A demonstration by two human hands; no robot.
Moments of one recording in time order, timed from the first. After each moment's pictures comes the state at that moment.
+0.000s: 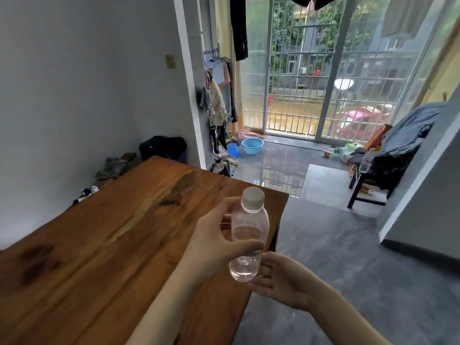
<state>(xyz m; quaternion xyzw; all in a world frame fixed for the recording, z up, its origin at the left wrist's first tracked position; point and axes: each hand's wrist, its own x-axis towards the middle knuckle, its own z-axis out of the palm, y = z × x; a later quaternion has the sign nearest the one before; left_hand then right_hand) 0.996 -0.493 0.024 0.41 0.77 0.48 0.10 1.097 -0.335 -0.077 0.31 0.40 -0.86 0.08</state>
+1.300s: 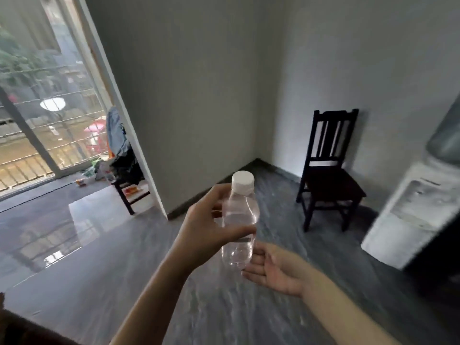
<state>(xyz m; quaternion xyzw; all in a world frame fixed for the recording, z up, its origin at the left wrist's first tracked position) 1.391 -0.206 0.030 0.77 0.39 0.36 0.35 1.566 -0.246 -0.061 0.50 0.17 -0.74 -0.41</state>
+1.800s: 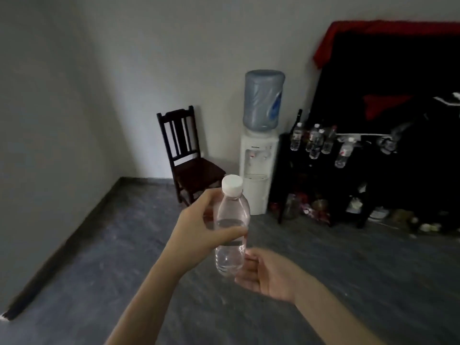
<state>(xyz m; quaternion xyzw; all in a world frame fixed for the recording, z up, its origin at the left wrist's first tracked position) 1.561 -0.257 0.022 0.84 0.11 0.20 0.49 1.663 -0.414 -0.064 0.53 -0.05 -0.54 -0.65</state>
